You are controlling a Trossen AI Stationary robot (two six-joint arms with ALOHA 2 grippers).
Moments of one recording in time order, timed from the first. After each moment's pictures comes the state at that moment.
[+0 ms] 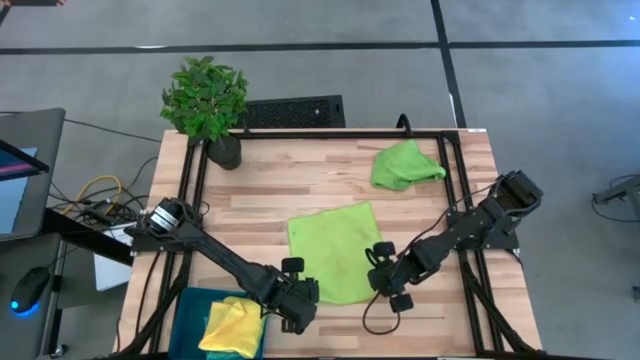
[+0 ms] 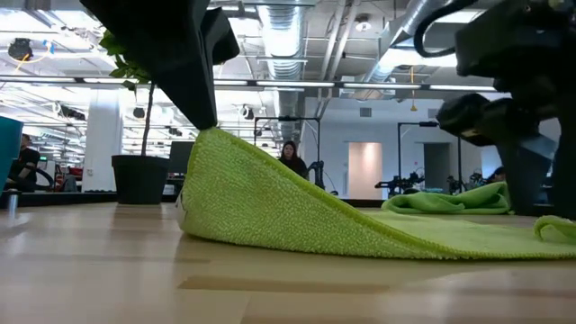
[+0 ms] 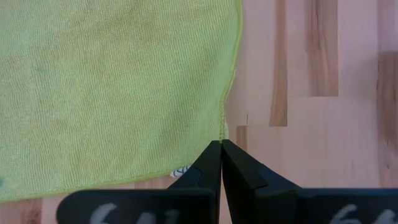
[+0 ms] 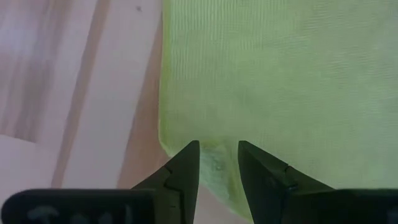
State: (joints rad) left arm -0.55 1.98 1.53 -0.77 -0.25 -0.52; right arm 0.56 1.64 0.88 -0.46 0.04 0.25
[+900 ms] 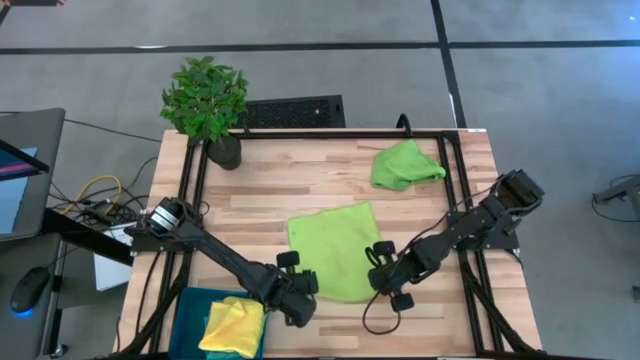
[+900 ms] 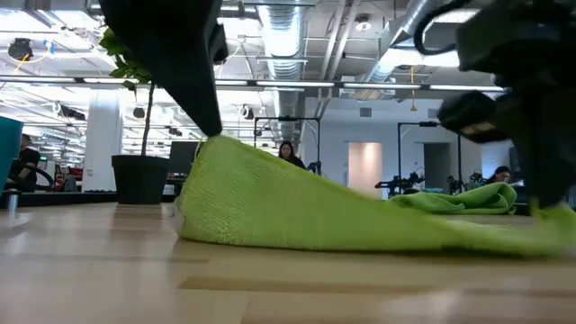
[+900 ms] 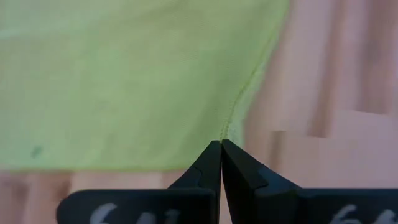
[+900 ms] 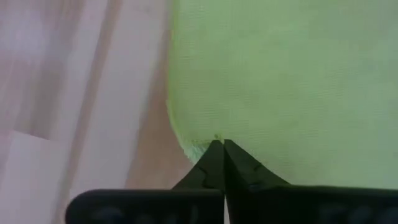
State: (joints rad) left arm -0.54 1.98 1.53 -0.83 -0.34 -0.64; right arm 0.55 1.63 0.89 -0.49 0.03 0.23
